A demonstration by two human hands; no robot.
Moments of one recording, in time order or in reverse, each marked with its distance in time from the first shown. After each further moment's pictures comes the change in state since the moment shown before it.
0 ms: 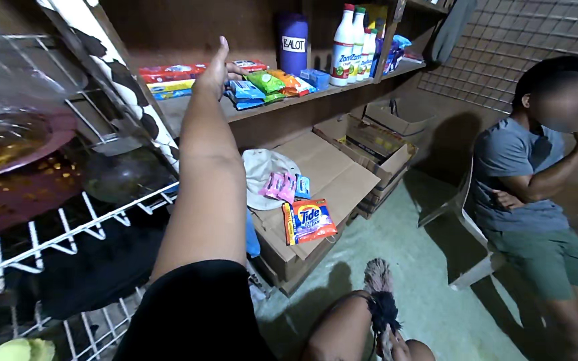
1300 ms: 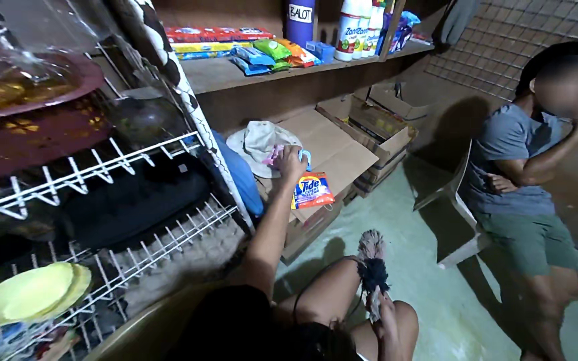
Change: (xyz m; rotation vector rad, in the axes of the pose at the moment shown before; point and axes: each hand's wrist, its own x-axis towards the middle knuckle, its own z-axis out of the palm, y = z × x) left_hand -0.202 -0.155 0.205 0.414 0.080 0.091; right_hand -0.008 -0.001 -0.001 0.074 -0.038 0.000
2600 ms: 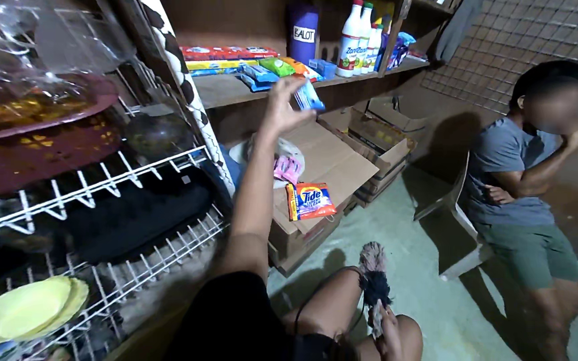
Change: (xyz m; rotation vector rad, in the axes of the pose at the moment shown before) left_hand 0.067 0.096 -0.157 -0.272 0.105 0.558; right_hand -0.004 -0.003 0.004 -0.059 0.044 0.017
